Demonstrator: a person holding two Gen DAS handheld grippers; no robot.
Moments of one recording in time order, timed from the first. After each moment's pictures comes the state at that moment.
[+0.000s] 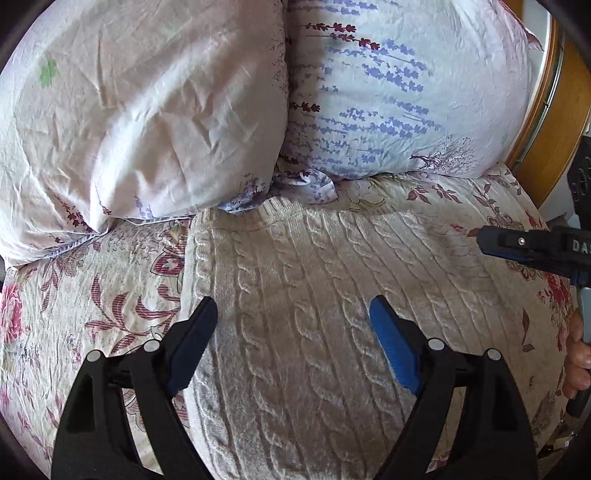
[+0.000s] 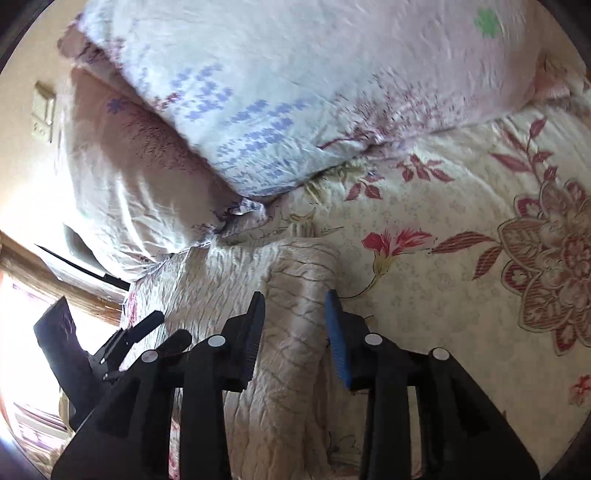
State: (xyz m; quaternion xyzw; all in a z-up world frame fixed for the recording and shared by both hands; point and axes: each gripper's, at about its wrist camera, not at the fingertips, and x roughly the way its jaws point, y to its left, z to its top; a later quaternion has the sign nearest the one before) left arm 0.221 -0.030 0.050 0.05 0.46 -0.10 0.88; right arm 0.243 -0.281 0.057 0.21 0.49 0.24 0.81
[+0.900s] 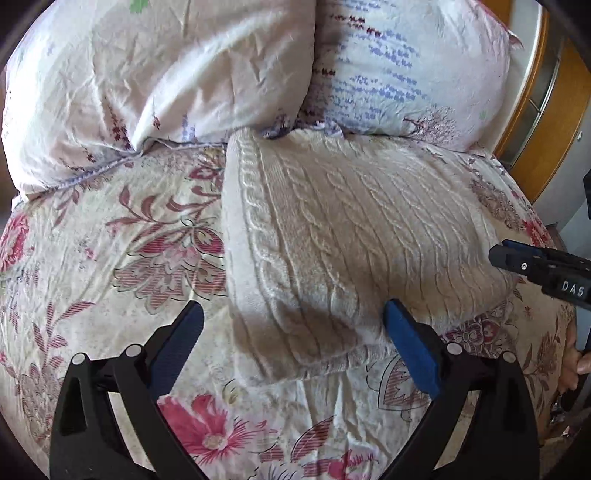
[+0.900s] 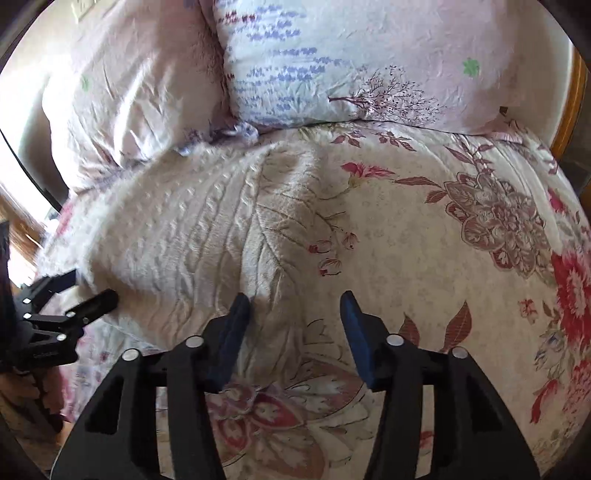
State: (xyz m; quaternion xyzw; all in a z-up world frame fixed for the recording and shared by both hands) left arm 0.123 0.023 0.031 0.01 0.45 -0.11 0.88; right arm 0.131 -0.286 0.055 0.09 0.48 0.19 0.85
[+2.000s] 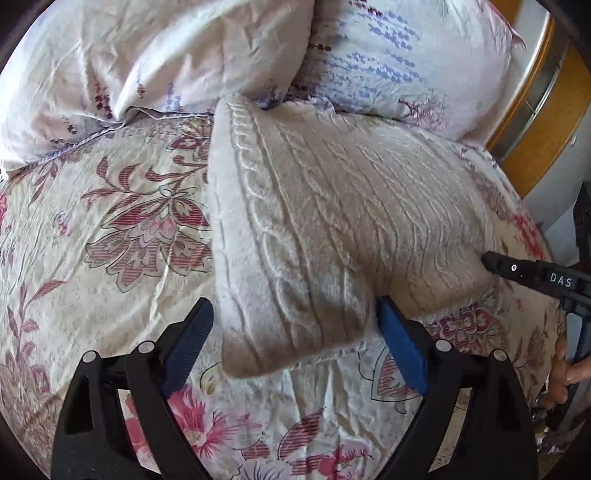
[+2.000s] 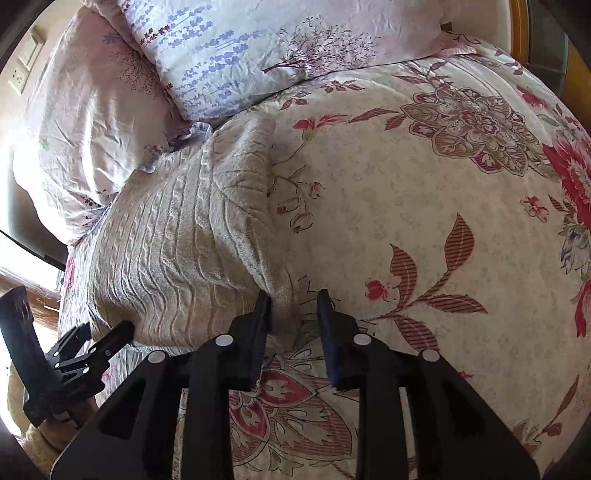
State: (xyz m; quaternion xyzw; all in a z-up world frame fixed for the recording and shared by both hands) left arm 0.126 0.027 0.014 -0.02 0.48 -0.13 0.86; right arm 0.126 -0.298 0.028 0.18 0.52 0.11 0.83
